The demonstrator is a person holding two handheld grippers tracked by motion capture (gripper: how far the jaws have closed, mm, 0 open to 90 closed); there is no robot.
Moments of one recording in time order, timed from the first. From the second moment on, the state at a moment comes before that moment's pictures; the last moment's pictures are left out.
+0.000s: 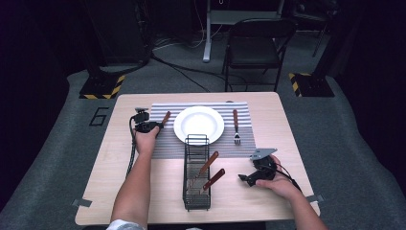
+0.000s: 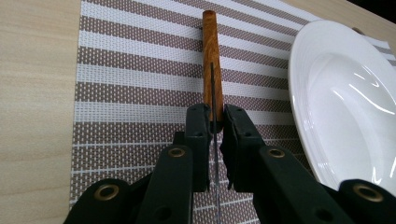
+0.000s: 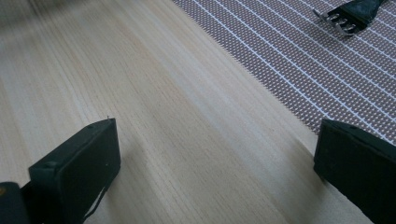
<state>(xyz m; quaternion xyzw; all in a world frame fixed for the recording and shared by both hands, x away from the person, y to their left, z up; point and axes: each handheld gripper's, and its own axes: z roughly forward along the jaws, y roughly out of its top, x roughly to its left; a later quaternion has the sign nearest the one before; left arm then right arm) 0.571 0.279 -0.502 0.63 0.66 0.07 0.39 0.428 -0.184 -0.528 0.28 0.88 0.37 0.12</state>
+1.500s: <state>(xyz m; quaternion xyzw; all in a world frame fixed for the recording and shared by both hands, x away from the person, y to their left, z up) 0.564 0.281 -0.512 0.62 0.68 0.08 0.37 0.427 -0.184 -0.528 0.28 0.88 0.36 0.12</state>
